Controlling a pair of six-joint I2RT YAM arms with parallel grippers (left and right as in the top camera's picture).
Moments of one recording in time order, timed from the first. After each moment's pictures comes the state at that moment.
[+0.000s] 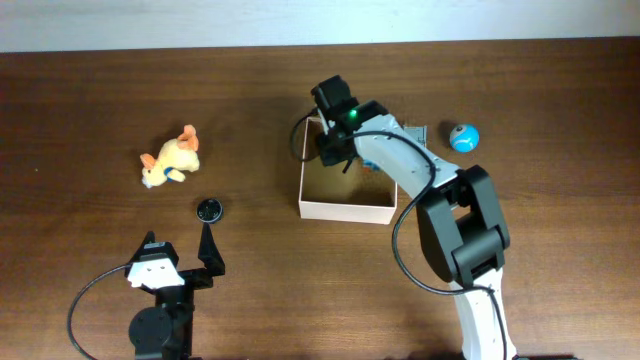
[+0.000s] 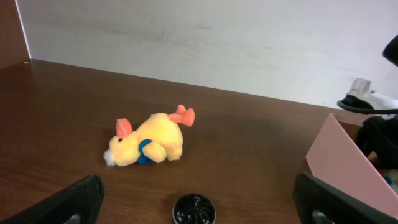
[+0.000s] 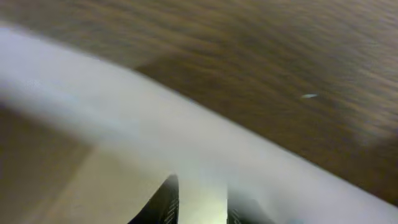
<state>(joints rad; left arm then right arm) 0.04 0.02 0.01 -0.08 -0.03 -0.16 0.50 2.27 1.80 -0.74 0.05 0.11</state>
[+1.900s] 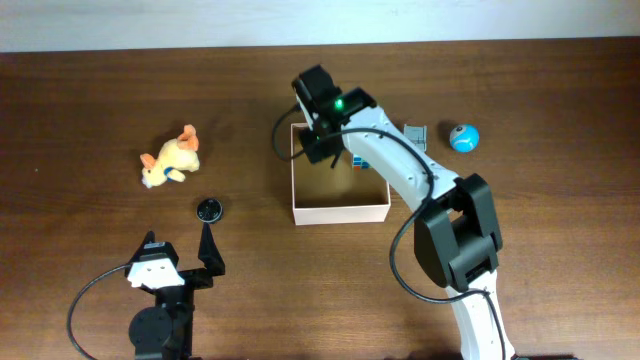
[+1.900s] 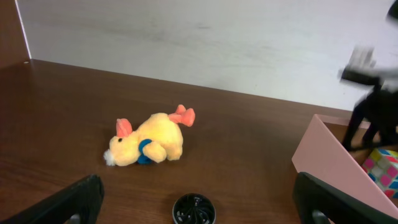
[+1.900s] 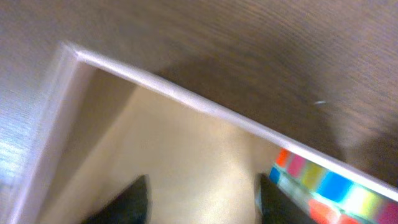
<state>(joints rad) 0.04 0.02 0.01 -0.08 -0.03 -0.16 0.55 2.27 2.04 -0.99 0.04 0.10</state>
